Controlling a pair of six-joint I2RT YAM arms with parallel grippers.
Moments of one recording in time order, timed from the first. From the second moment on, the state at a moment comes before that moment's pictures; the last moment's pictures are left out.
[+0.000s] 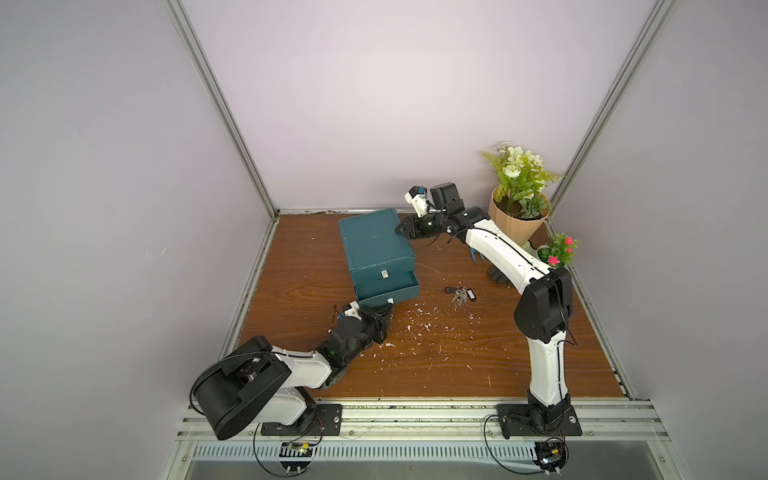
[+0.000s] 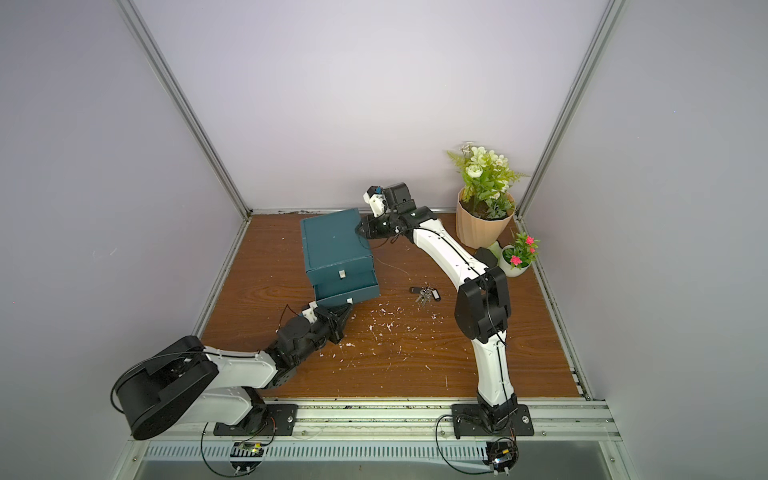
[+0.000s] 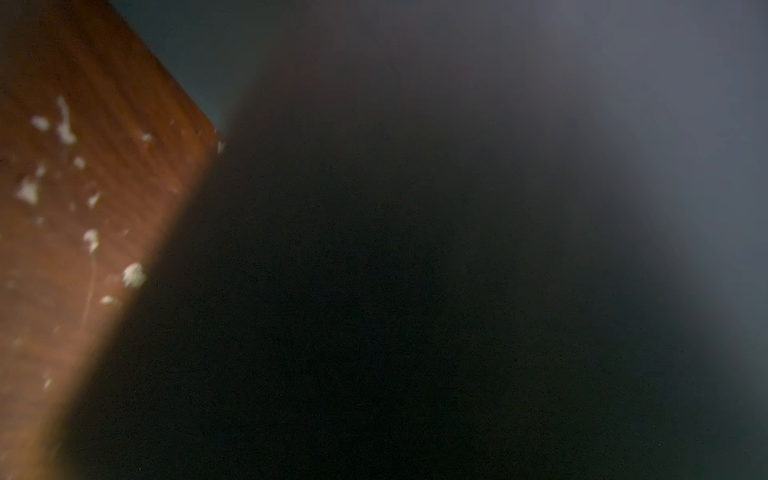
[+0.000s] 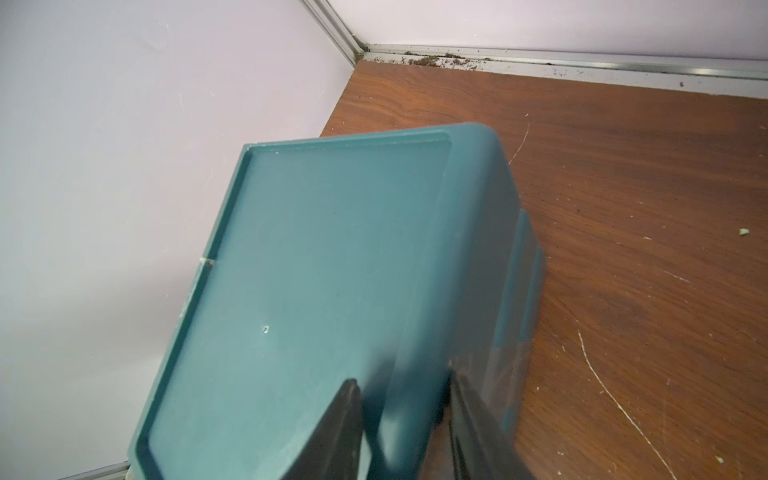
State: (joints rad) left arm -0.75 1.33 0.14 1.02 -0.05 -1.90; right arm 0.55 2.07 2.00 -0.58 -0.43 0.34
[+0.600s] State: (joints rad) left arm -0.79 0.96 0.17 0.52 -0.01 -1.81; right arm 0.57 2.01 1.91 -0.55 -0.43 0.36
